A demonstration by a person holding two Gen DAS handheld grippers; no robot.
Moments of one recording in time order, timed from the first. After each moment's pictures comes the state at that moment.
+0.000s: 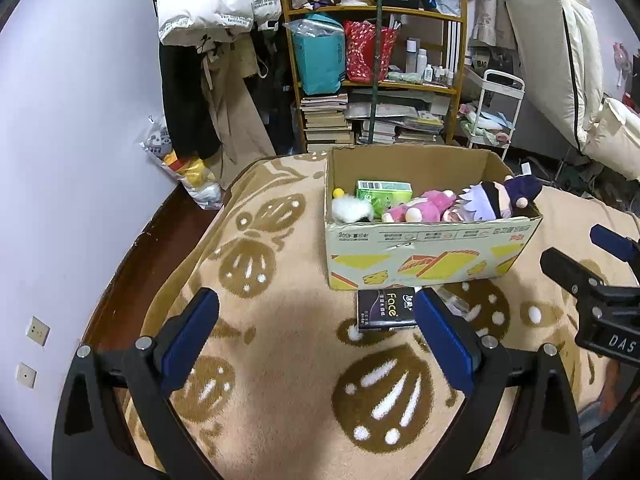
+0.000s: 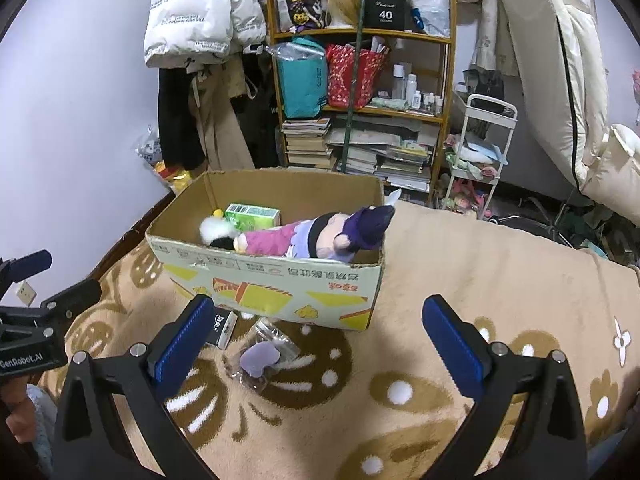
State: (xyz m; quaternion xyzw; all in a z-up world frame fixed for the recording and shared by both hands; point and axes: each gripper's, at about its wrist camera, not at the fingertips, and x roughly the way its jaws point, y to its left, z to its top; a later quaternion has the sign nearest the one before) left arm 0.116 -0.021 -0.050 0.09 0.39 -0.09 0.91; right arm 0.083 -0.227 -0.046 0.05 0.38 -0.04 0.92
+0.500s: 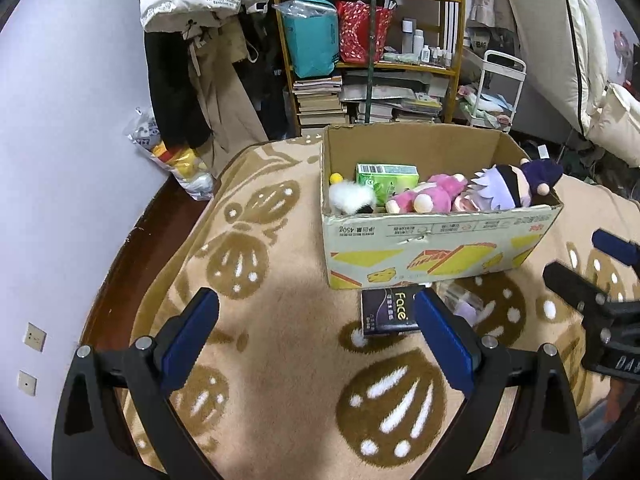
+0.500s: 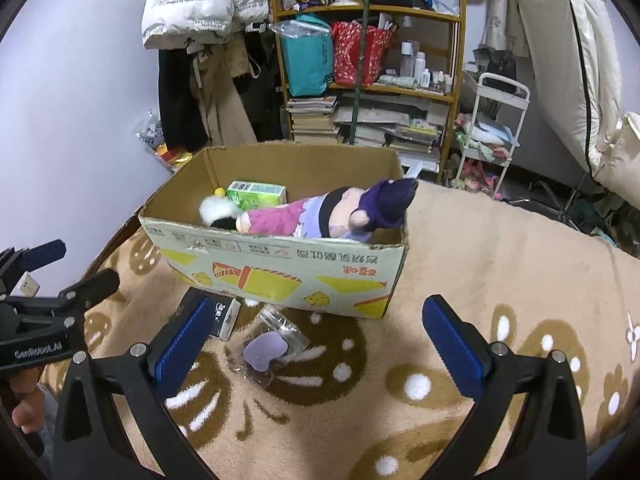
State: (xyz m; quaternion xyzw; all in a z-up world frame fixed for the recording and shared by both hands) left arm 0.147 -0.028 -0.075 0.10 0.42 -0.11 0.90; right arm 0.101 -0.224 -0.071 0.06 0.42 -0.03 0.91
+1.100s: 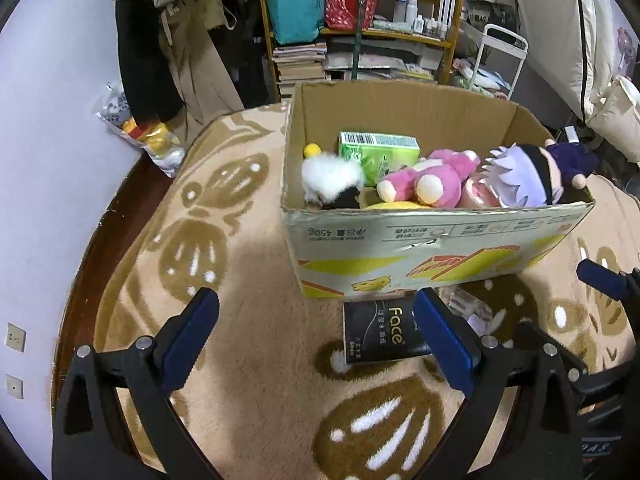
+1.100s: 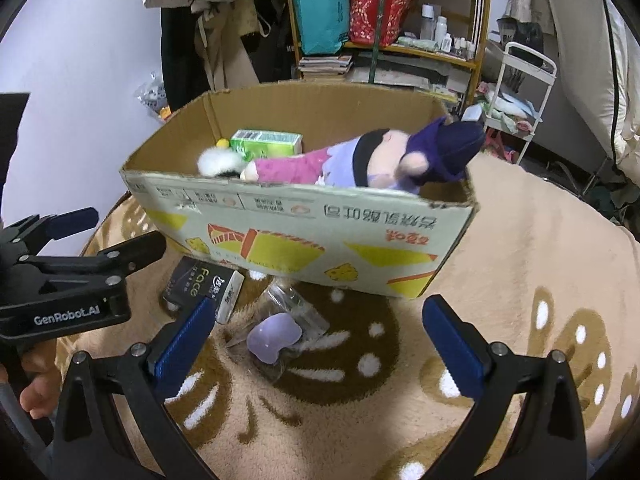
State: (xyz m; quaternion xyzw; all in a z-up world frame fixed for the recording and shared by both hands) left arm 0.194 -0.048 -0.124 0.09 0.47 -0.13 0.87; right arm 0.128 -0.210 -0.117 0.06 0.48 -0.01 0.88
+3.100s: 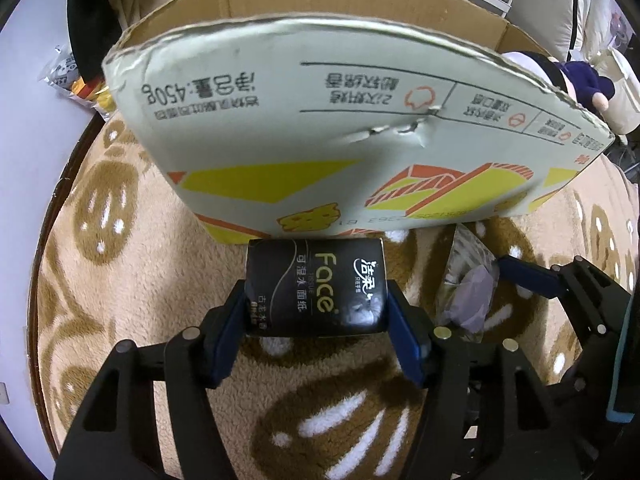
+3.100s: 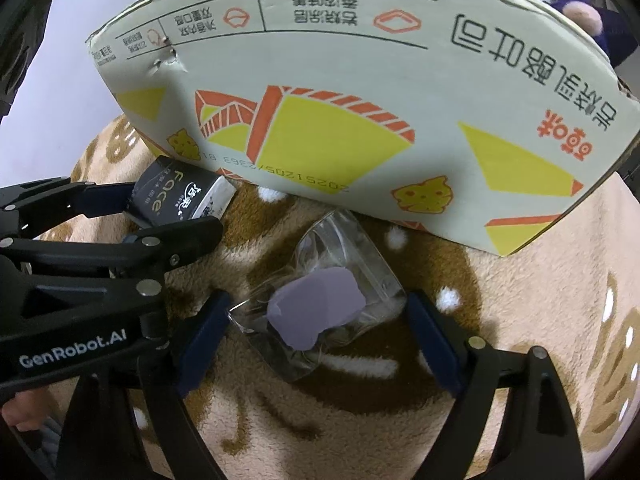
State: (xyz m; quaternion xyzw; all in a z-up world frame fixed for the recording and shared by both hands) left arm 0.195 -0.078 -0.183 0.09 0.55 -0.18 0.81; right arm 0.145 -0.191 -0.189 0.02 0.55 0.04 0.83
